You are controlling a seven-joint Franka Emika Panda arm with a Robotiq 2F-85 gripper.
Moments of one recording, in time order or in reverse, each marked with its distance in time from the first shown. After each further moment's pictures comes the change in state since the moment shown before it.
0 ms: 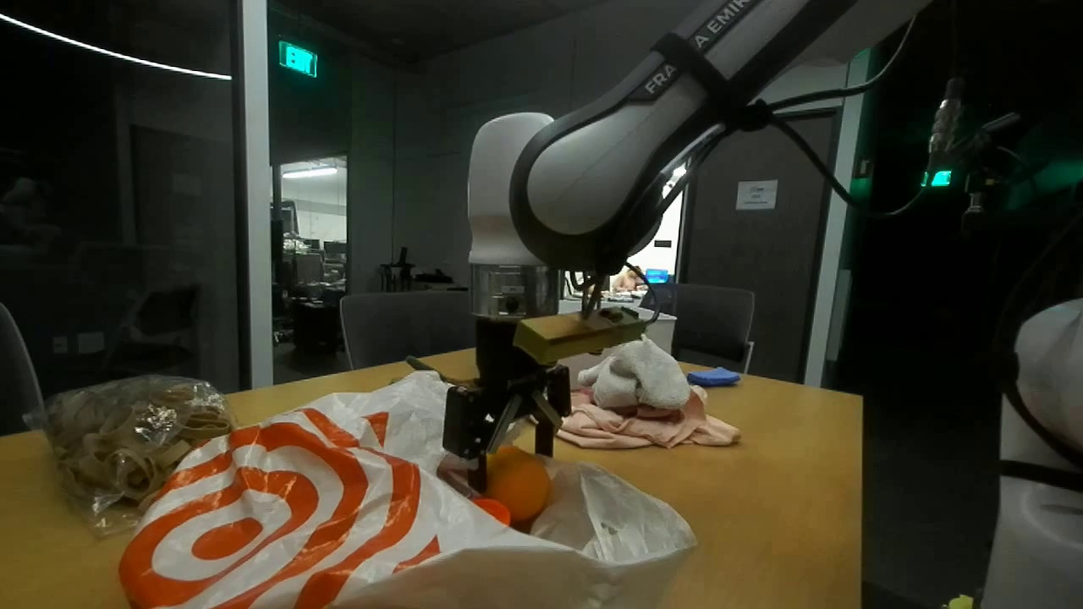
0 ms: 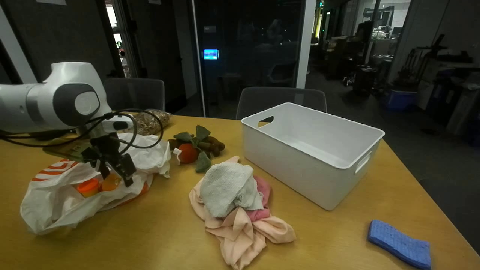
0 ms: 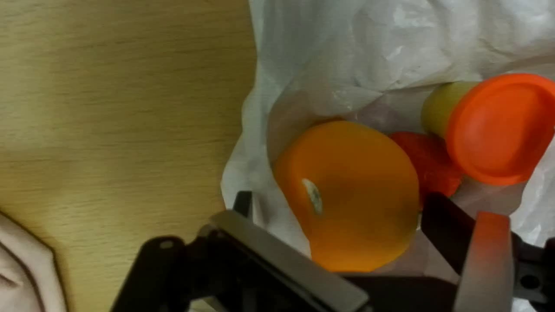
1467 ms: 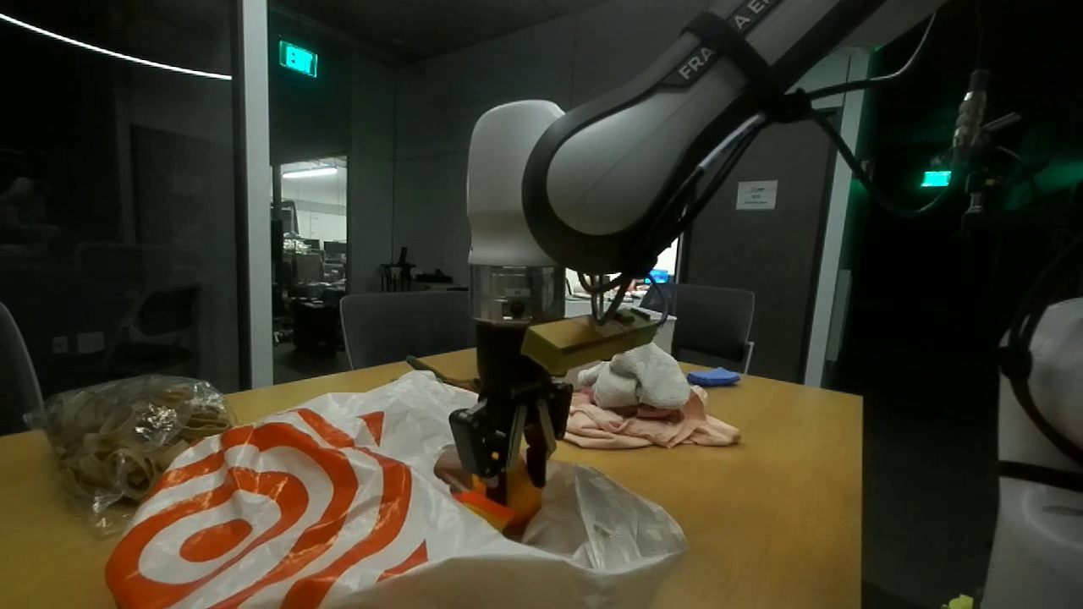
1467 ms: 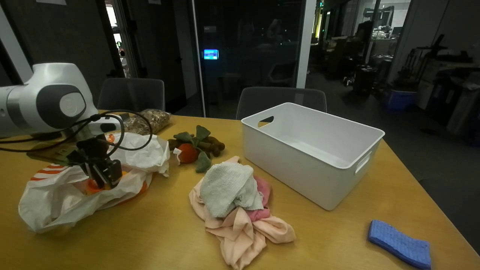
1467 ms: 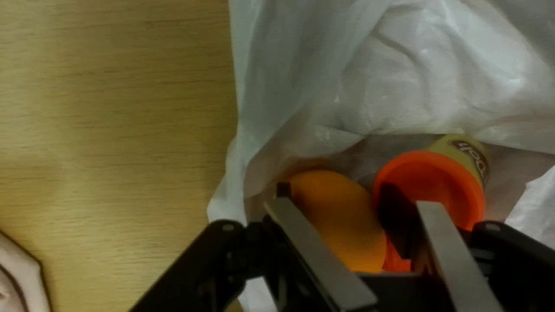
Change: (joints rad) arm 0.049 -0.038 0.009 -0.039 -0.001 -0.003 0.023
